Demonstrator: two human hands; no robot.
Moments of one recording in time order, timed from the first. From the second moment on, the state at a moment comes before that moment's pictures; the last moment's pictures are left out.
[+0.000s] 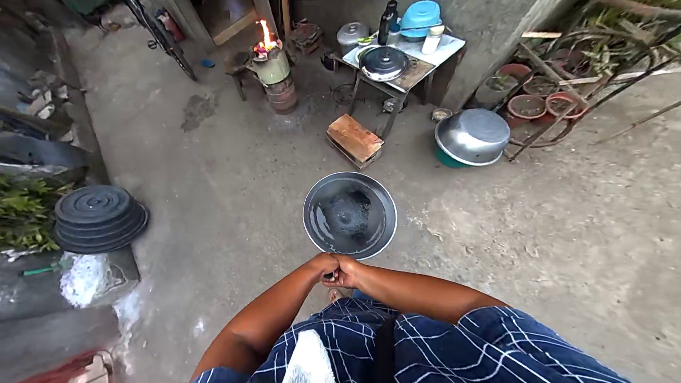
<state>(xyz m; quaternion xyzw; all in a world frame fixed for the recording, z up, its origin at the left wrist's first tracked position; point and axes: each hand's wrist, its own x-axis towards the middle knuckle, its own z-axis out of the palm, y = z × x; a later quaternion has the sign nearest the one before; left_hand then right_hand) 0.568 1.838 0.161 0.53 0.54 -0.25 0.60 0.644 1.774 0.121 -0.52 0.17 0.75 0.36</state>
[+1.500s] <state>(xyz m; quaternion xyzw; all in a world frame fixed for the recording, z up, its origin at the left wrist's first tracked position) 1.327 2.348 0.046 0.62 0.37 -0.45 0.52 1.364 2.242 -0.008 -0.52 0.24 0.64 0.50</state>
